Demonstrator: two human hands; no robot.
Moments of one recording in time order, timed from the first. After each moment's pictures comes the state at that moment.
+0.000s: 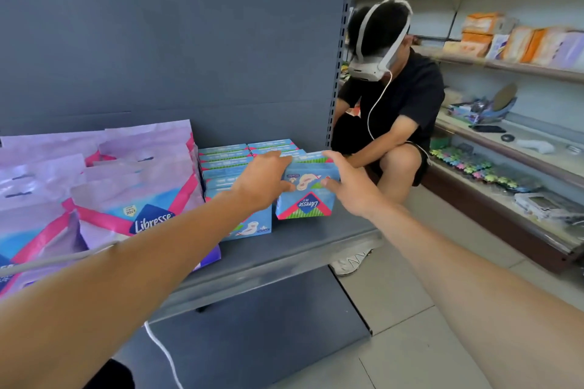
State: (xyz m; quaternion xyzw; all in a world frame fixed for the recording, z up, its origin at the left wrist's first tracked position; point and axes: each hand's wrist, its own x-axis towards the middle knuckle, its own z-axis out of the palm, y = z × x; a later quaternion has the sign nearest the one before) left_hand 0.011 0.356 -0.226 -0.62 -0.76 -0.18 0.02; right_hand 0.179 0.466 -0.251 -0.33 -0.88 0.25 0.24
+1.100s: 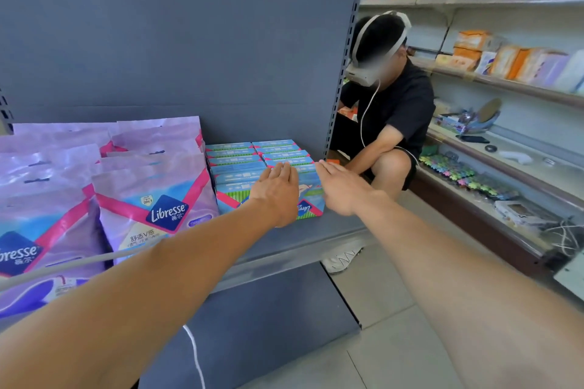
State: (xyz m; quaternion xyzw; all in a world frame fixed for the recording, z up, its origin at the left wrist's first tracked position) left_hand 0.028 0.344 -0.254 -0.61 -0.79 0.01 0.07; right_hand 0.156 0.446 -0.235 -0.32 -0.94 -0.07 0.00
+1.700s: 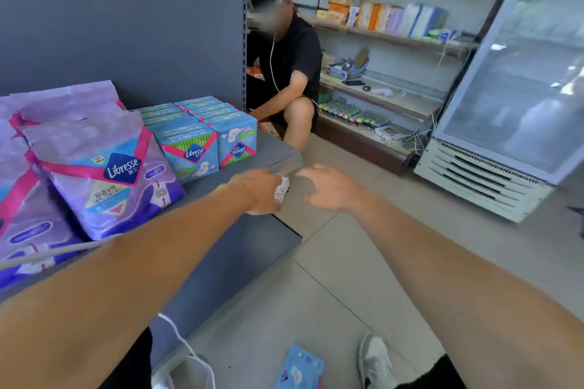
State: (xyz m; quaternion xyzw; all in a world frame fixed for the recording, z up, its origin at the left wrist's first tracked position) left_hand 0.106 0.236 -0.266 -0.76 -0.64 0.04 -0.05; right_hand 0.285 0.265 -0.255 -0.52 -0.85 0.08 0.01
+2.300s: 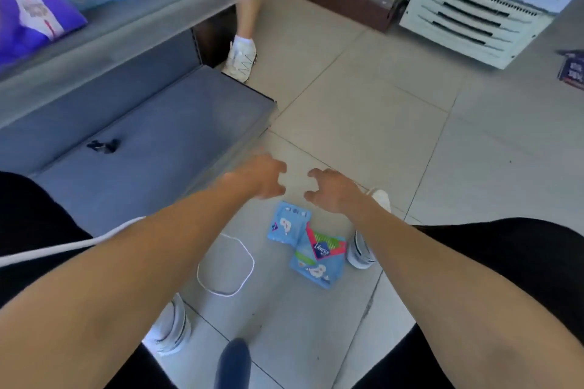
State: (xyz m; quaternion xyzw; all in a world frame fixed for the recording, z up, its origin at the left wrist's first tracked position) left_hand 0.190 0.132 -0.509 -0.79 -0.57 0.13 -0.20; right_hand 0.369 0.109 -0.531 -0.66 -0.69 0.26 -0.09
